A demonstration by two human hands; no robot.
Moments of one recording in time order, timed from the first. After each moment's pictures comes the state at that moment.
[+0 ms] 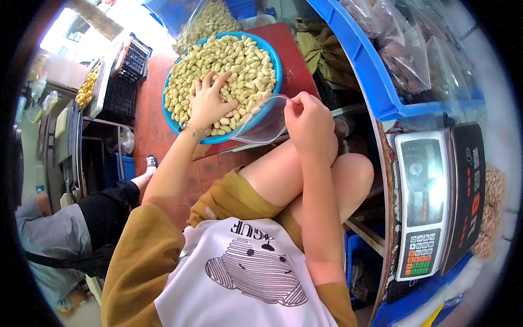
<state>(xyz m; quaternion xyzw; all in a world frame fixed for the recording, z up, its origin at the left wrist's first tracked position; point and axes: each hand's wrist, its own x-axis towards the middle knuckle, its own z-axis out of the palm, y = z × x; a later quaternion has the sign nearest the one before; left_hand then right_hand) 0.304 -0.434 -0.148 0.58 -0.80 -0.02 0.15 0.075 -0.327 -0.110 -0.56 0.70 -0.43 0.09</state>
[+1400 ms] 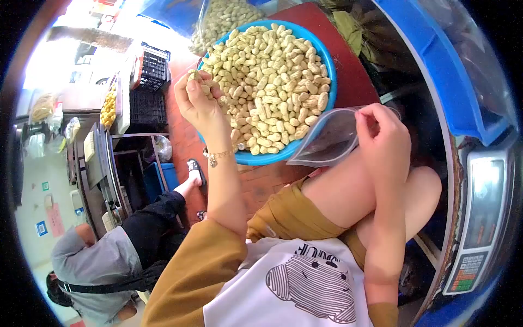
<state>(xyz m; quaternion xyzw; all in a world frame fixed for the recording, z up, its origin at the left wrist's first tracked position) 0.319 -0.463 -0.108 0.37 -0.53 -0.34 0.69 0.078 -0.327 -0.106 -0.53 0.73 -0.40 0.15</state>
